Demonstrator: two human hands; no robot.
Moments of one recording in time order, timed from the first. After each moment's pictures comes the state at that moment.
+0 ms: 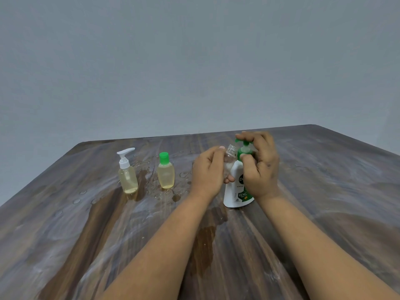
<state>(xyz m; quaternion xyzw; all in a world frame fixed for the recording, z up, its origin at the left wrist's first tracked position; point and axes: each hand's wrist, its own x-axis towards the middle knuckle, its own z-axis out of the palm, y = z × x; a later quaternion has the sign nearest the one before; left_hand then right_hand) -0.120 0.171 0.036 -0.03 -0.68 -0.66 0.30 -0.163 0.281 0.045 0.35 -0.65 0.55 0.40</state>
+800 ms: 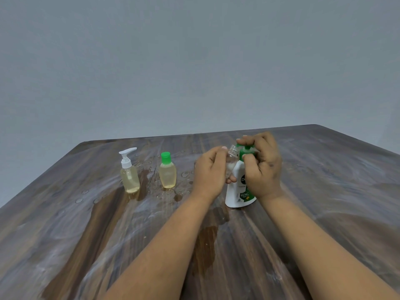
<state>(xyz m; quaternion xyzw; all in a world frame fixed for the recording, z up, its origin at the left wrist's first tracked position) -0.120 0.171 0.035 -0.04 -0.68 -0.66 0.30 -0.165 0.280 0.046 0.34 -0.65 0.55 0.39</state>
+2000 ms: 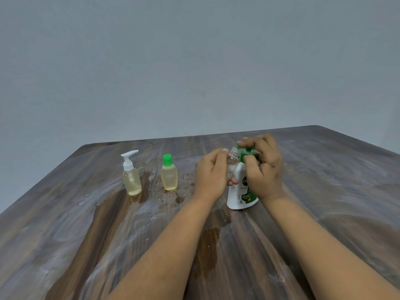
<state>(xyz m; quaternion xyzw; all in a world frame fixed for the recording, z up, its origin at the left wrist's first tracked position) -0.117 0.172 0.038 -0.03 -0.68 -0.67 0.29 -0.169 0.280 0.044 0.34 -0.65 0.55 0.39</state>
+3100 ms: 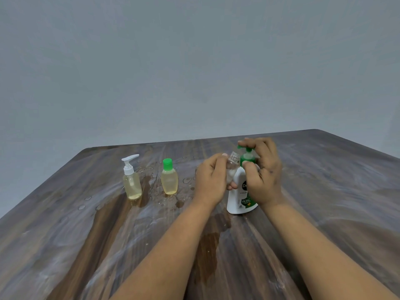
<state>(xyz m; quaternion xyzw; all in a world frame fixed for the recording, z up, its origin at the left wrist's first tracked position) -0.116 0.173 0.040 -0.03 -0.68 -0.67 0.29 -0.165 0.282 0.045 0.37 -0.65 0.53 0.39</state>
